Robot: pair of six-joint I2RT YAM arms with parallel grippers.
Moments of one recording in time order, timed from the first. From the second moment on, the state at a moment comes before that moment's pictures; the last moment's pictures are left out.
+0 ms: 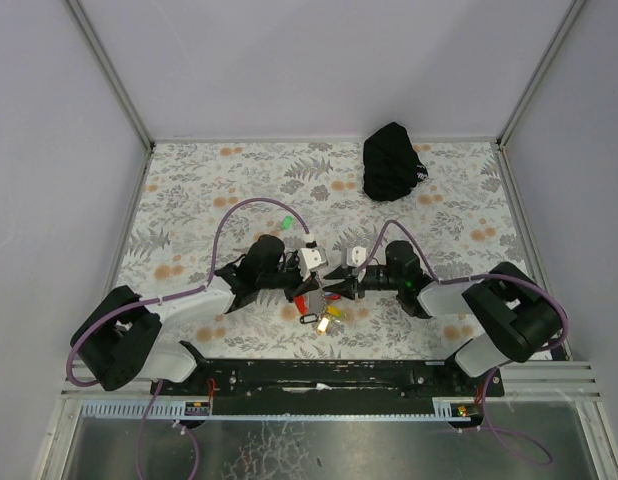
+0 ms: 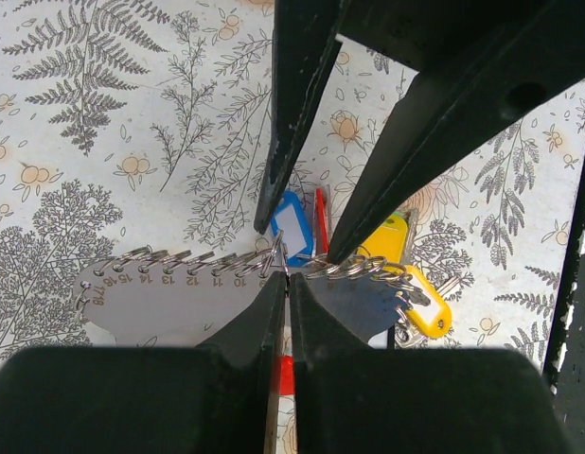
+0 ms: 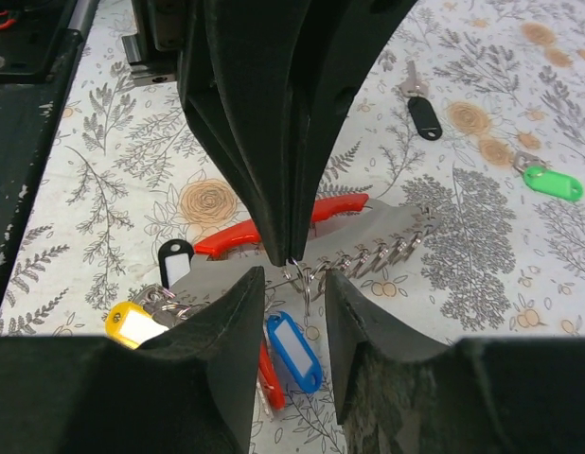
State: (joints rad) left arm -0.73 1.35 0.57 0.20 0.49 0.24; right arm 0.63 1.52 0.38 0.88 -0.81 -0.32
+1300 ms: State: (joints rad) left arm -0.64 1.30 0.28 0.69 0.59 0.13; right arm 0.63 1.65 0.40 1.03 -0.85 -0.23
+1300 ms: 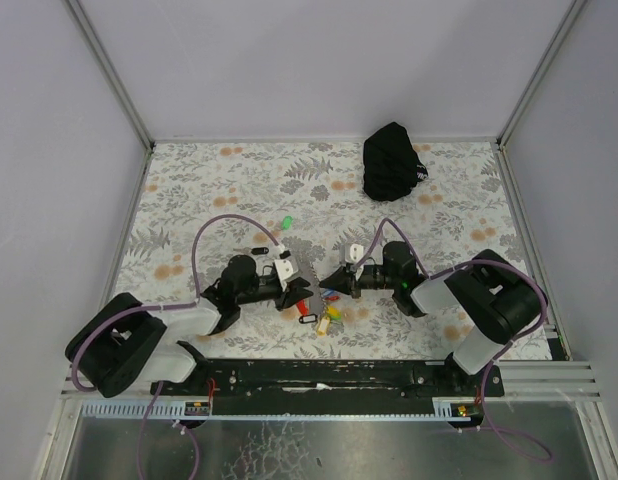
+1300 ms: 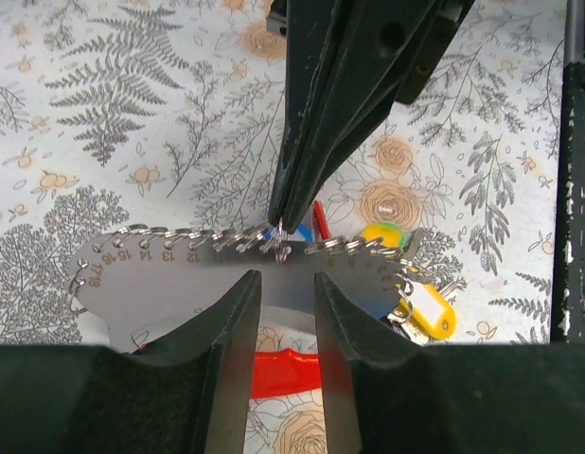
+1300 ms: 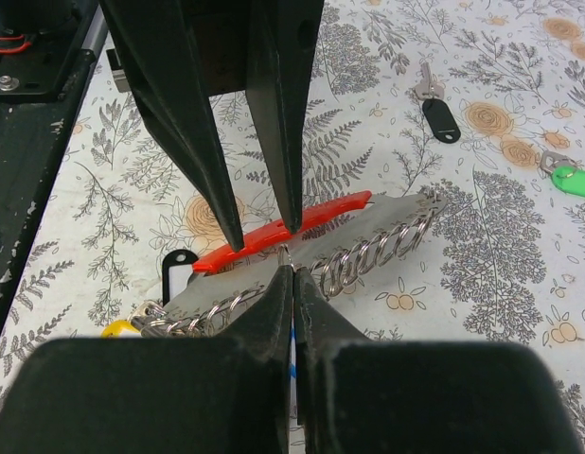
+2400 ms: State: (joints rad) left arm -0.64 1.47 0.22 1.06 0.58 0.05; right arm 0.63 1.69 0.39 1.13 -0.86 -0.13
